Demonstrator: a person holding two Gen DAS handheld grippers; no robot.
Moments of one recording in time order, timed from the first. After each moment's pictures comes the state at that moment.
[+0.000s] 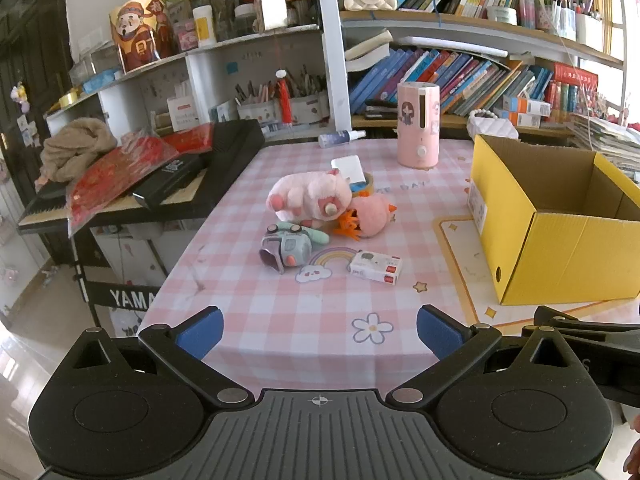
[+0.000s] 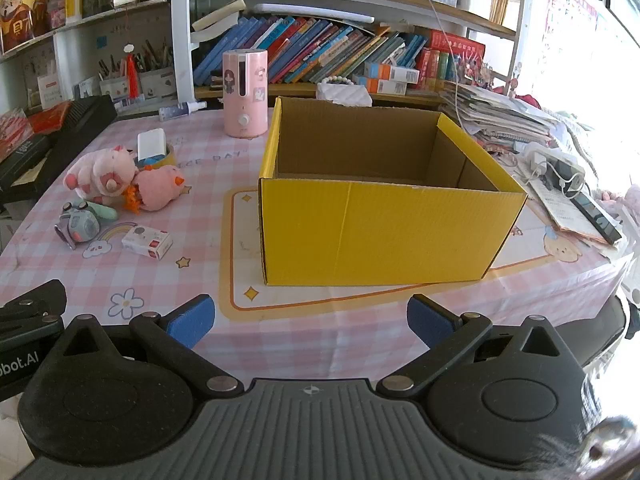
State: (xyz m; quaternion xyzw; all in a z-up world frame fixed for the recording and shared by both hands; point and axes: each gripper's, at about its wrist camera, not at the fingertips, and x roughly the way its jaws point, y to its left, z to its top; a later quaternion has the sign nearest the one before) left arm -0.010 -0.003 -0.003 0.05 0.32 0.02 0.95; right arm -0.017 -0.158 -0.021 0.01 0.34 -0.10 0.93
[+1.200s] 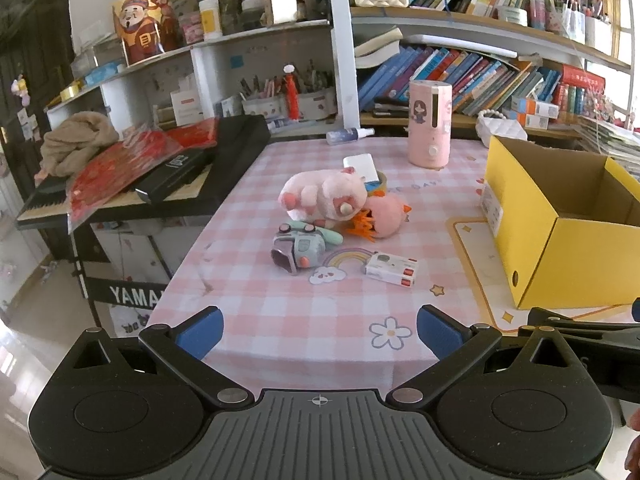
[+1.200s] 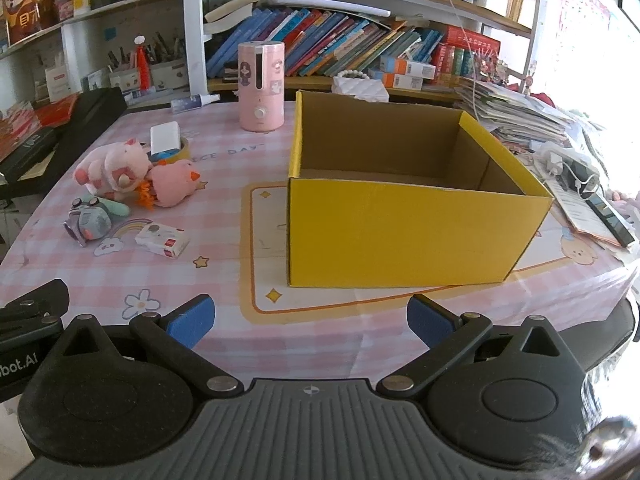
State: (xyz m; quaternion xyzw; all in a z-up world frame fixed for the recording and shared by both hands) left arm 0.001 0.016 -0.008 0.05 0.32 0.02 0.94; right arm 0.001 -0.141 -0.024 0.01 0.36 -0.08 0.93
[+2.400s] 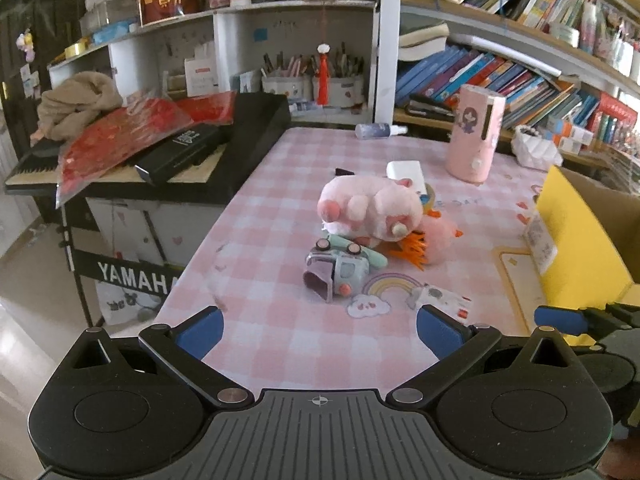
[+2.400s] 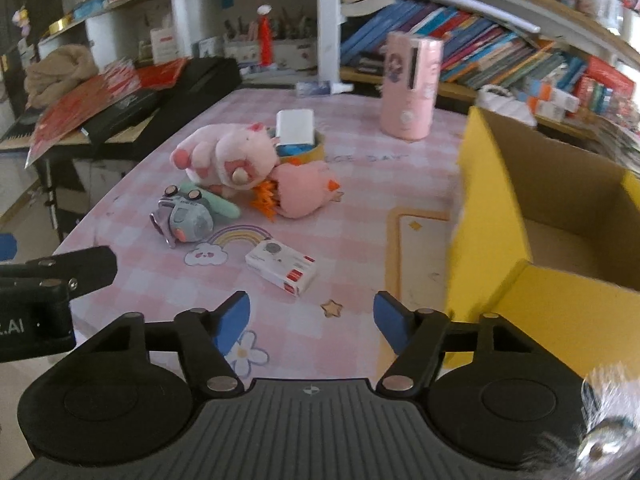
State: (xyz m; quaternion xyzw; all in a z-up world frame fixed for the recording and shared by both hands) left arm 0.078 0.069 -0.017 -0.01 0.35 0.03 0.94; right arm 0.097 -0.083 -0.047 -0.04 0.37 0.10 0.92
